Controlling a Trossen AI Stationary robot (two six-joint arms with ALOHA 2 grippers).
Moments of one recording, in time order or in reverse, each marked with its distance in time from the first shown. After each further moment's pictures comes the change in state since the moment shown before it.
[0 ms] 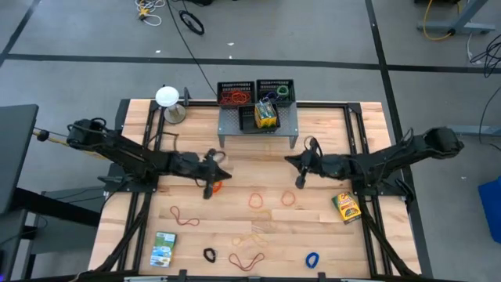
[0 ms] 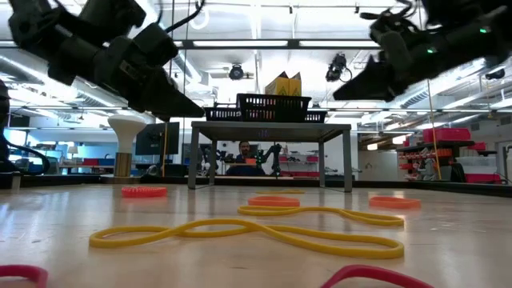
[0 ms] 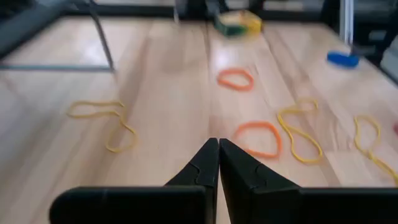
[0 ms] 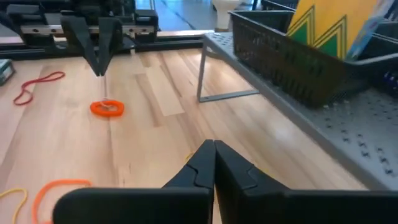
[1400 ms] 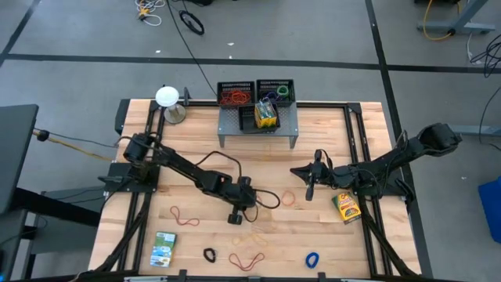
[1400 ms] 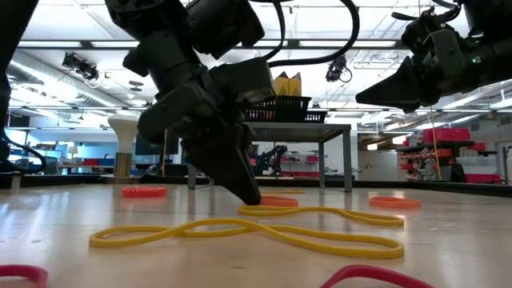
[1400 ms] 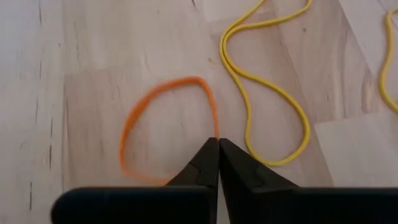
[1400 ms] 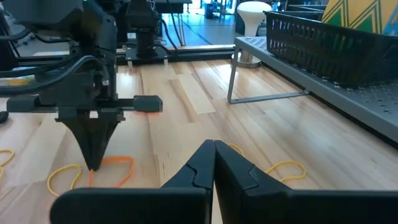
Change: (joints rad) left arm -0.138 0.649 0.708 -0.620 0.053 0.018; right arm 0.172 0.000 -0.188 0.285 0.070 0.009
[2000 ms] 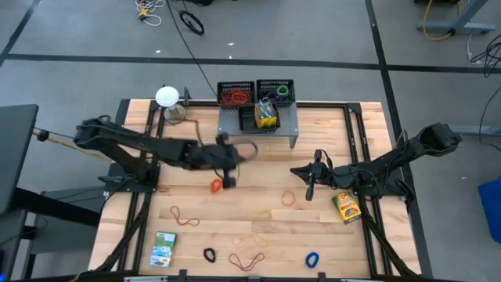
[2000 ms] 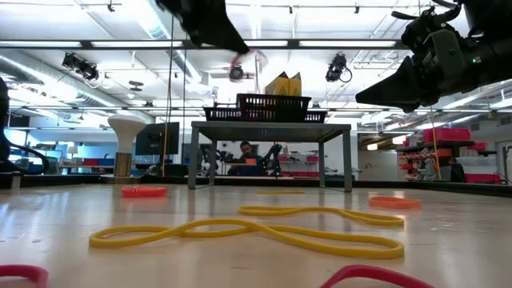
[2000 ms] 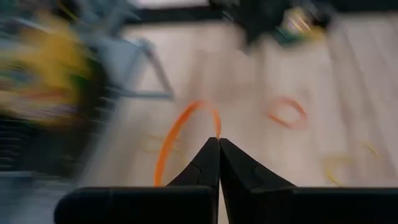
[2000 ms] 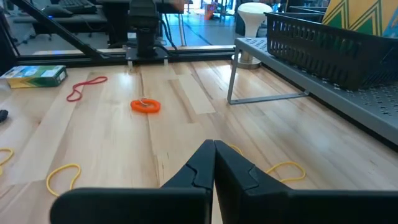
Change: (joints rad) left arm 0.095 -0.562 -0.003 -0.210 -0.352 -0.024; right arm 0.000 0.000 0.000 0.002 0.000 -0.011
